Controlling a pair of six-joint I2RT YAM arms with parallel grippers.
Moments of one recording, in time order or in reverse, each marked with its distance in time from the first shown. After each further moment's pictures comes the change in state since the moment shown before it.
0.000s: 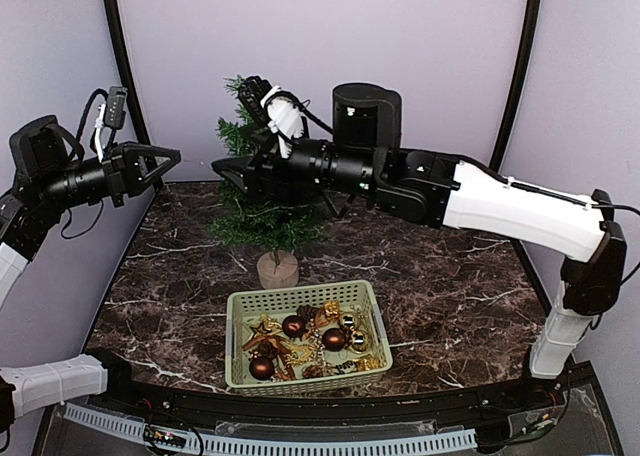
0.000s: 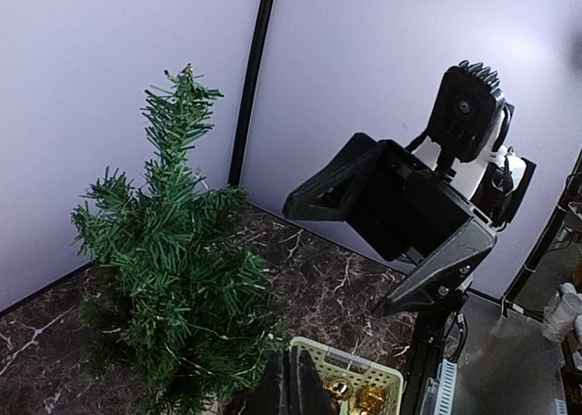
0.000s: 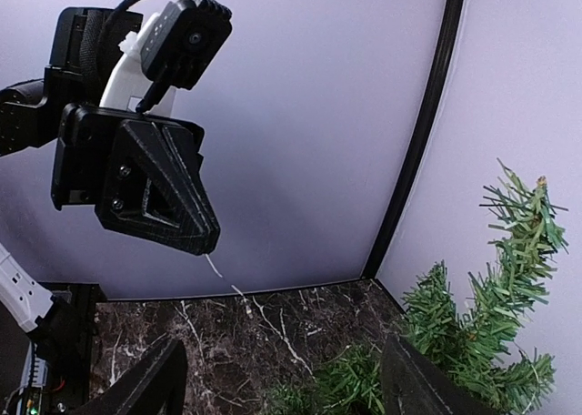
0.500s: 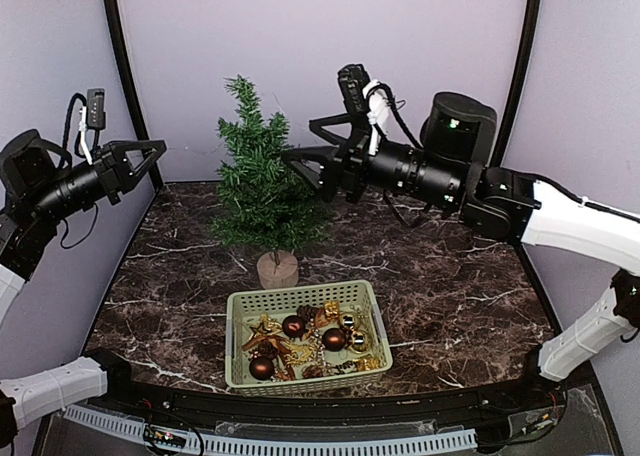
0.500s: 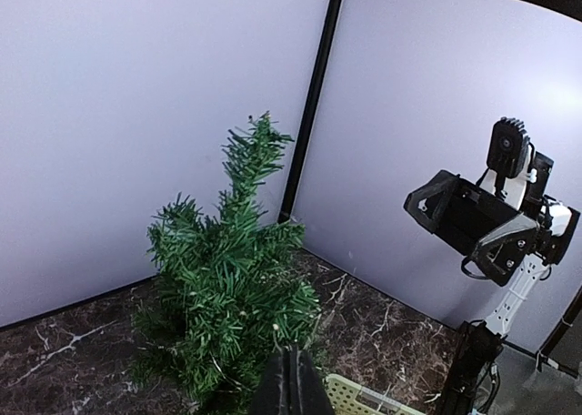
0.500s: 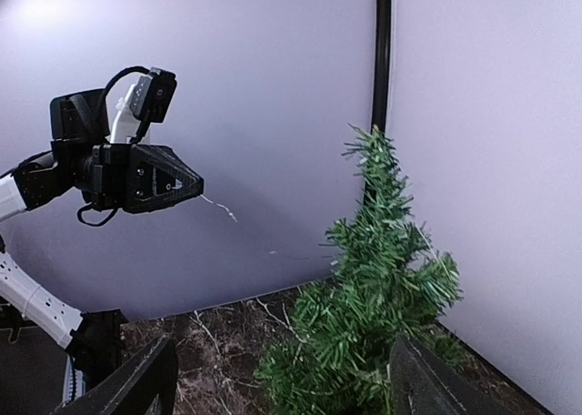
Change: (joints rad) left arm 0.002 -0.105 -0.123 0.137 -0.210 -0.110; right arm -0.067 -0.367 -0.393 0.100 0.011 0.164
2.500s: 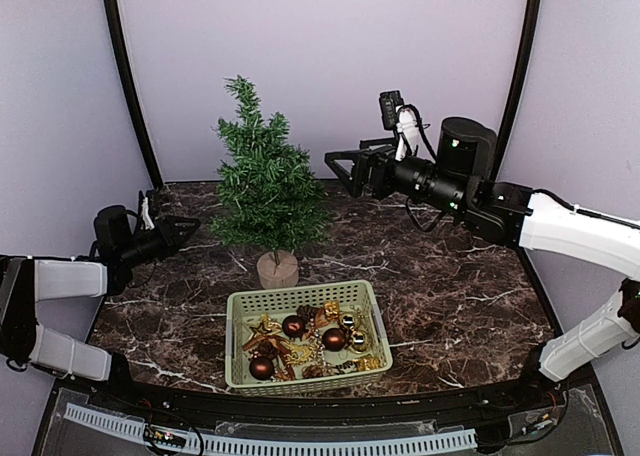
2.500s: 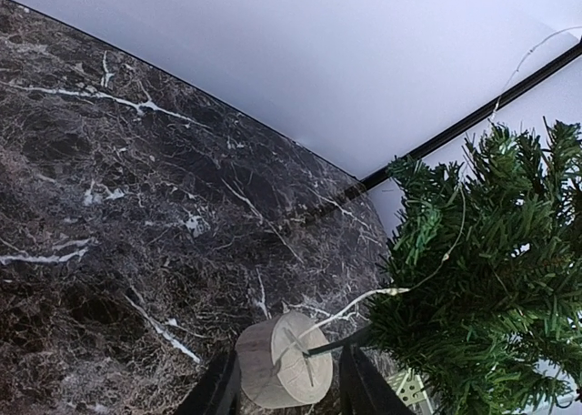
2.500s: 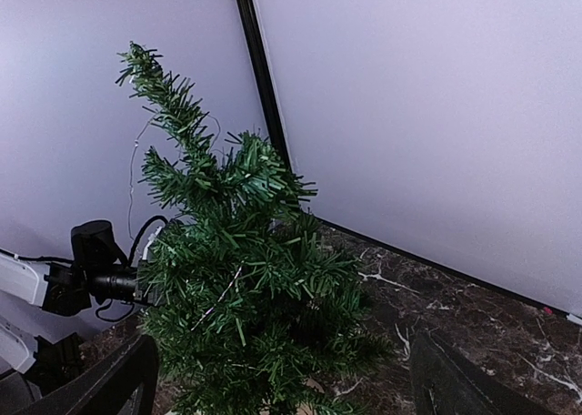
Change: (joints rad) left arm 0.291 0.524 -0.596 0.803 0.100 -0.460; right arm -0.194 -0.026 -0.178 0.059 0.063 0.231
